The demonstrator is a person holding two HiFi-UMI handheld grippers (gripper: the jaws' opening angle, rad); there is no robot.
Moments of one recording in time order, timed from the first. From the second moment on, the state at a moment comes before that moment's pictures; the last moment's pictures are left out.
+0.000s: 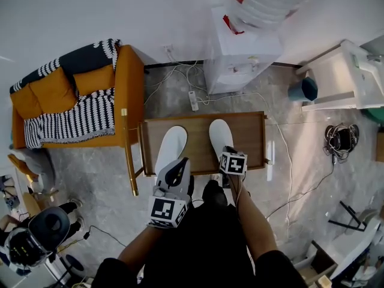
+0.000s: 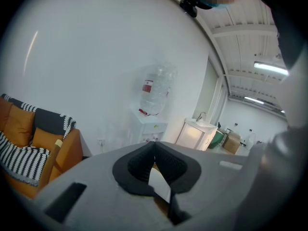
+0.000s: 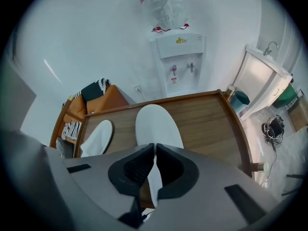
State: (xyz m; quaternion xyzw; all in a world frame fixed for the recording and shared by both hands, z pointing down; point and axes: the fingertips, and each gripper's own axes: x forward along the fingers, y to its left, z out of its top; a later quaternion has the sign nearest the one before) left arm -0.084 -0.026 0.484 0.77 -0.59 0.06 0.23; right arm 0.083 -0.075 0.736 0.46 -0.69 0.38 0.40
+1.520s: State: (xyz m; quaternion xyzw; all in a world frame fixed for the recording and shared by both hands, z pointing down) left arm -0.092 -0.028 0.495 0.77 -0.59 0.06 0.24; right arm 0.078 -0.069 0.734 0.45 -0.69 0.40 0.40
